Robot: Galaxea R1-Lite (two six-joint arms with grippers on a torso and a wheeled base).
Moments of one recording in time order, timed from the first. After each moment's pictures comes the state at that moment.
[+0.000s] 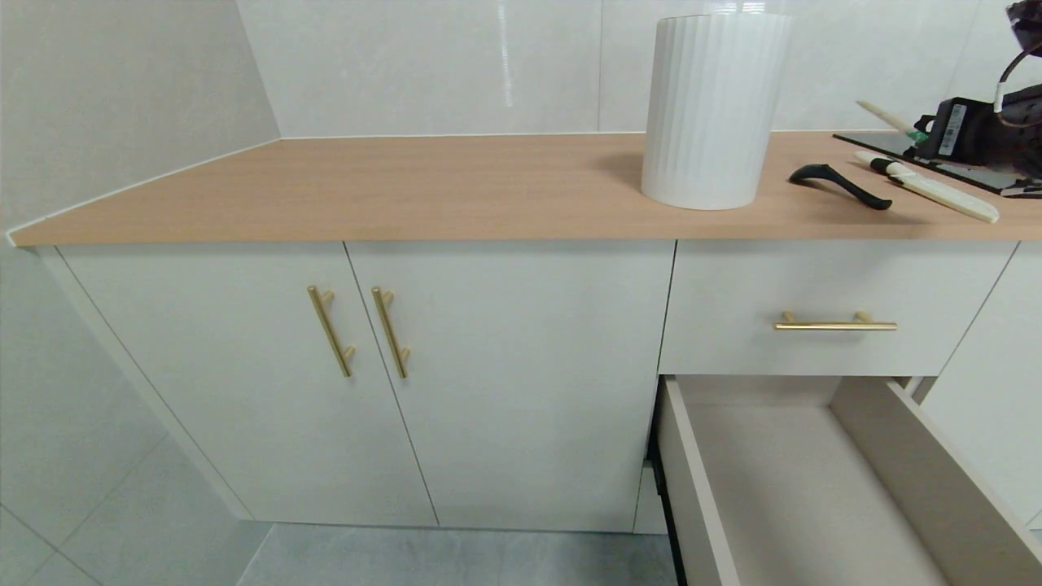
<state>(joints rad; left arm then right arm) 0.01 0.00 0.00 -0.01 -0.01 0.03 0.04 1.69 -1.72 0.24 -0.22 0.18</state>
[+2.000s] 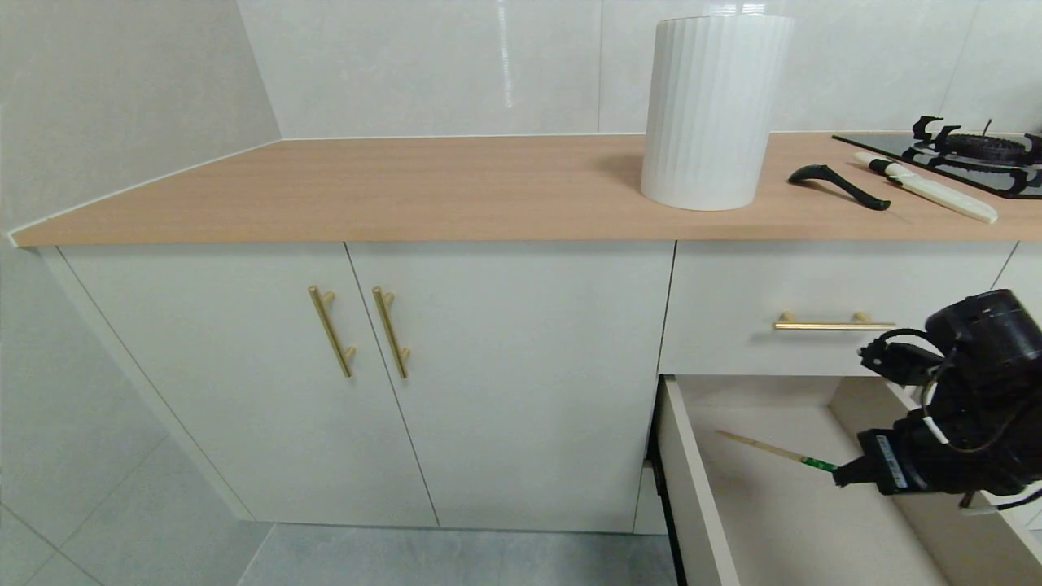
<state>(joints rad) 0.01 0.00 0.00 -0.01 -0.01 0.03 0.16 1.60 -0.82 0.23 0.16 0.12</state>
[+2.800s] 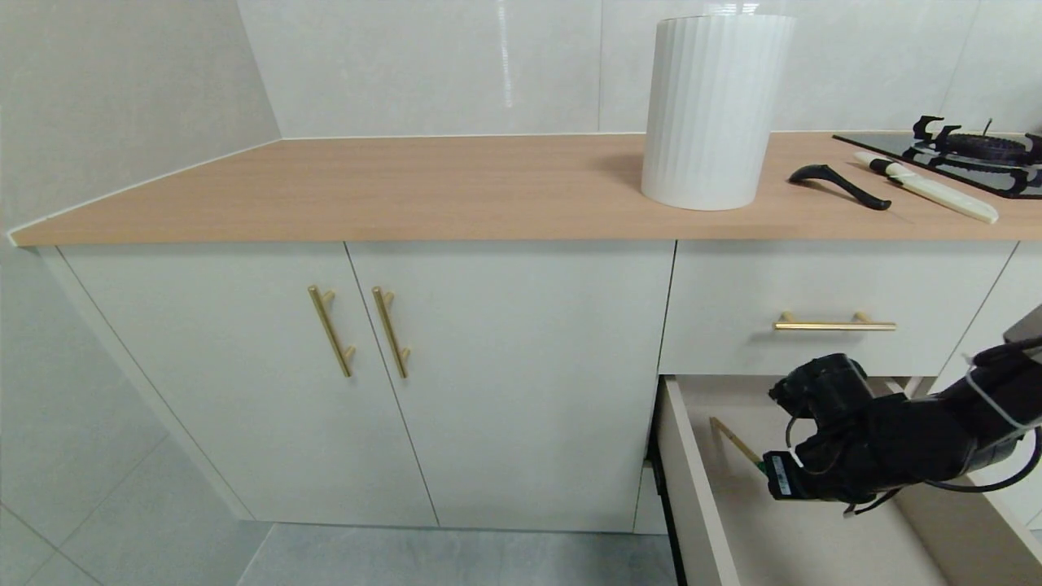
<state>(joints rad) 0.01 0.00 0.00 -0.01 -0.01 0.03 0.24 2.05 -0.79 -0.18 -0.07 0.24</state>
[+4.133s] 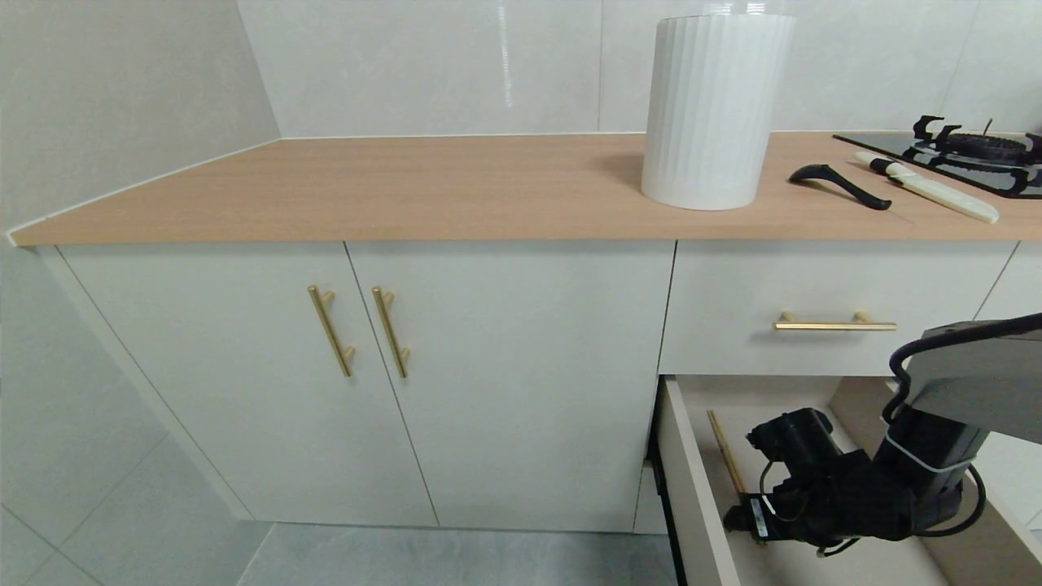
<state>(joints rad) 0.01 0.00 0.00 -0.01 -0.01 0.03 0.27 2.27 -0.68 -0.52 -0.10 0.23</state>
